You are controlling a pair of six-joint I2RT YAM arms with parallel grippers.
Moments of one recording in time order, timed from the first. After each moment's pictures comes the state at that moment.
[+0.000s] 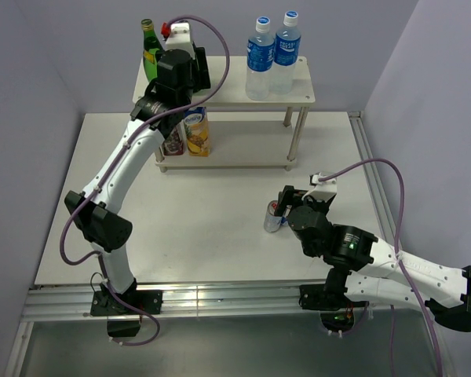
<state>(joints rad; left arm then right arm) -0.53 1.85 2.13 -0.39 -0.49 -0.18 1.11 0.74 0.76 -0.53 1.05 0.65</state>
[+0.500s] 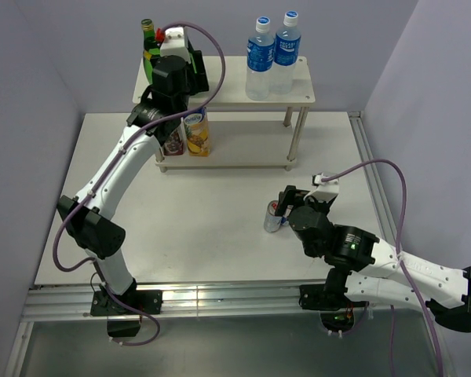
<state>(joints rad) -0.53 1.78 1.99 -0.29 -0.49 -0.20 1.11 0.73 0.76 -0.54 1.05 0.68</state>
